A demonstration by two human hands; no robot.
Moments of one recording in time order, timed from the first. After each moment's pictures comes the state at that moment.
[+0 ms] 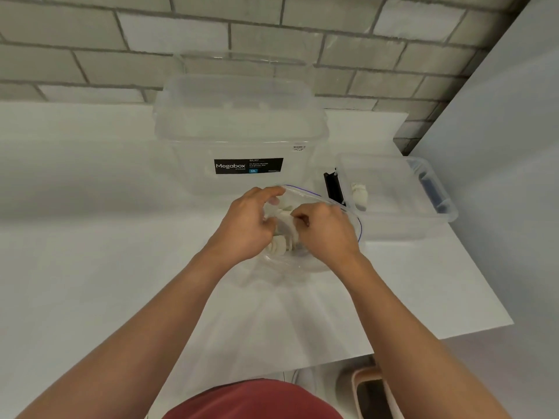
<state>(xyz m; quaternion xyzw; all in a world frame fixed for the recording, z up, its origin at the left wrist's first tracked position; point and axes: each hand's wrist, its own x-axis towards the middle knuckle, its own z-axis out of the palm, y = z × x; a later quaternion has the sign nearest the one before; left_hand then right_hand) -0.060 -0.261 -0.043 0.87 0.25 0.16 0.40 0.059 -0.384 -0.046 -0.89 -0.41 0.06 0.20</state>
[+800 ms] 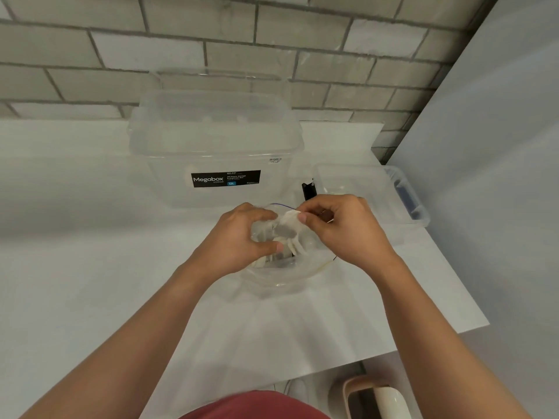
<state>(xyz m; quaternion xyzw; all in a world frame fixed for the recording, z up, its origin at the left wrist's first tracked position) -0.051 -0.273 -0.035 0.89 0.21 0.12 0.39 0.085 -0.434 0.021 -0.83 -0.43 0.10 0.35</state>
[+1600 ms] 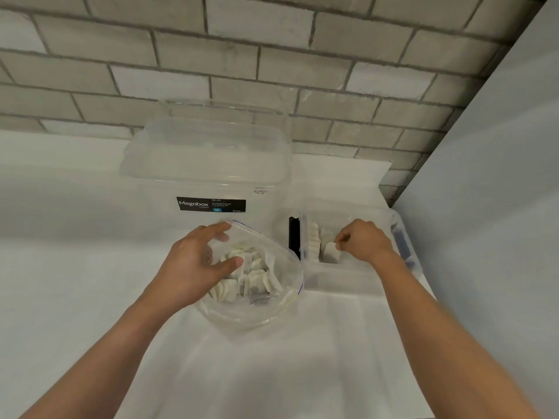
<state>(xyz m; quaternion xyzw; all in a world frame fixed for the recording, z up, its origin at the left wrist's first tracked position) -0.046 -0.292 -0.027 0.82 0.37 0.22 0.39 0.302 -0.422 -0.075 -0.91 -0.38 0.15 0.06</state>
